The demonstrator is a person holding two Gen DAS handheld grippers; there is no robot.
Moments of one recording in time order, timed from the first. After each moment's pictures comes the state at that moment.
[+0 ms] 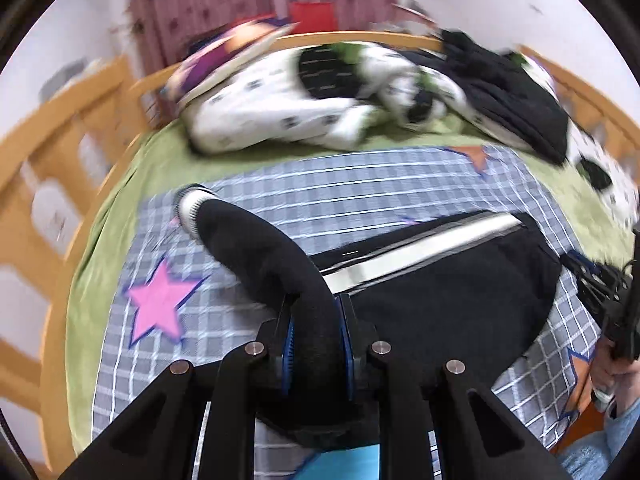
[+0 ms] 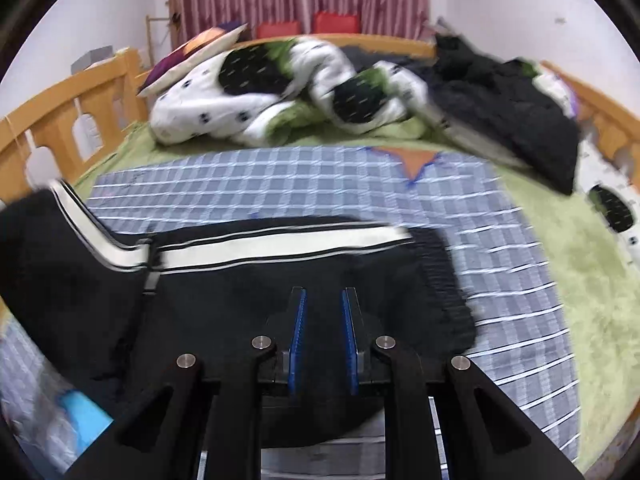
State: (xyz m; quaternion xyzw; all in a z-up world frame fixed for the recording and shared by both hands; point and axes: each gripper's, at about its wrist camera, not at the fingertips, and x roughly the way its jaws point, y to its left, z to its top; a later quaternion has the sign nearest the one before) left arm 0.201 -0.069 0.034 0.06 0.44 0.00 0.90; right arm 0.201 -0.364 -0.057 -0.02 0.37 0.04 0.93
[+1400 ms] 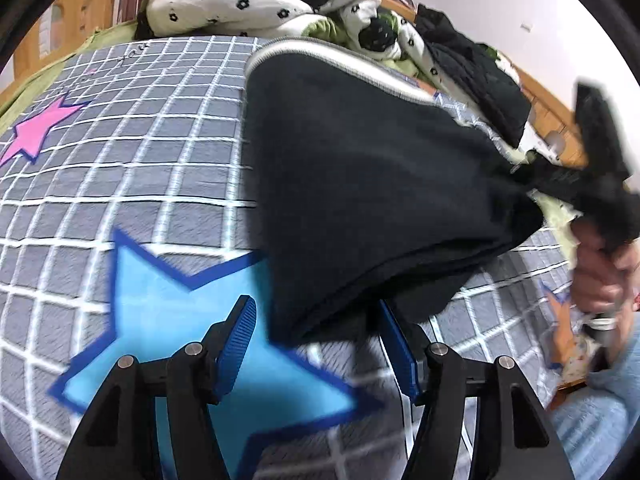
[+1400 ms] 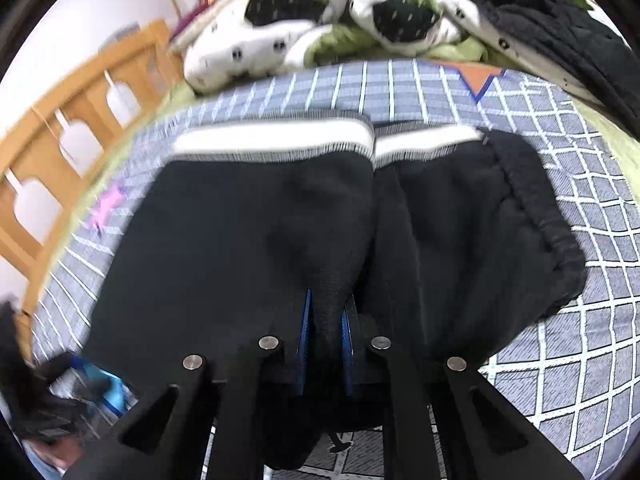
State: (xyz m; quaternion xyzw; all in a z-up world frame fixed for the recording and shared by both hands) left arm 0.114 -0.096 -0.162 -0.09 0.47 -0.08 0.88; right arm 0.219 -0.361 -0.132 0.05 0.46 0.17 0.87
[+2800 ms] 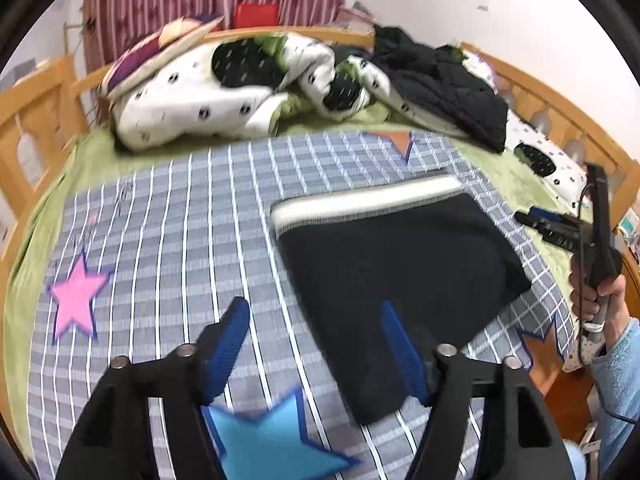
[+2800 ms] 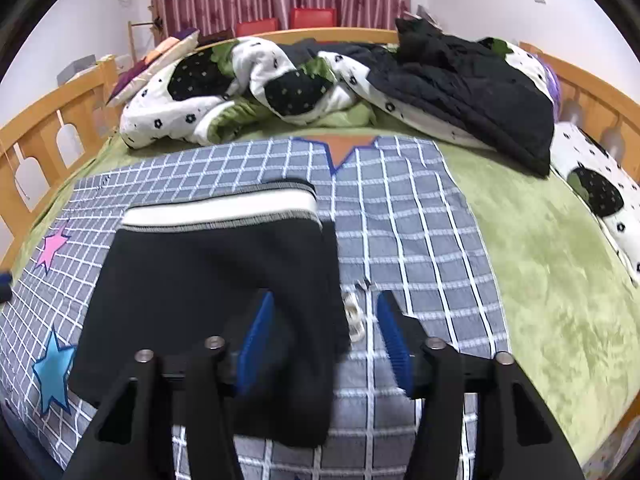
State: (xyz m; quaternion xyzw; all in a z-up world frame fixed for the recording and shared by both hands) left arm 0.181 -0.101 -0.007 0.02 0.42 -0.11 0.90; right arm 0.217 -0.479 -0.063 0.00 0.39 0.05 0.92
